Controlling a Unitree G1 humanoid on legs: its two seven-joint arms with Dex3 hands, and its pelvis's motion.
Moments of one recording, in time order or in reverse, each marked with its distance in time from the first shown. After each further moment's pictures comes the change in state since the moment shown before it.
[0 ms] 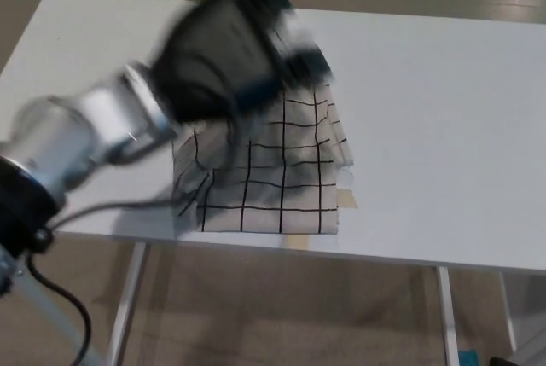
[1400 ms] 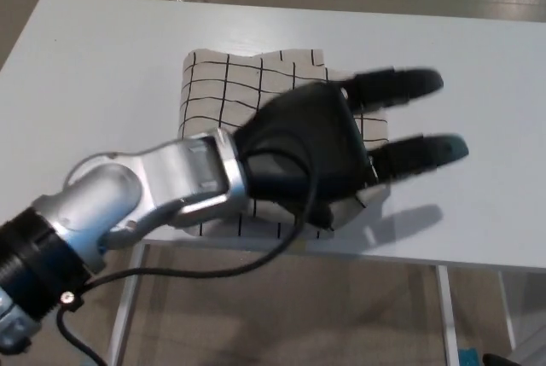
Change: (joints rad) left_arm 0.149 -0.032 0.070 -0.405 -0.151 -0.003 -0.587; right_arm -0.028 0.000 0.007 0.009 -0.002 0.001 -0.004
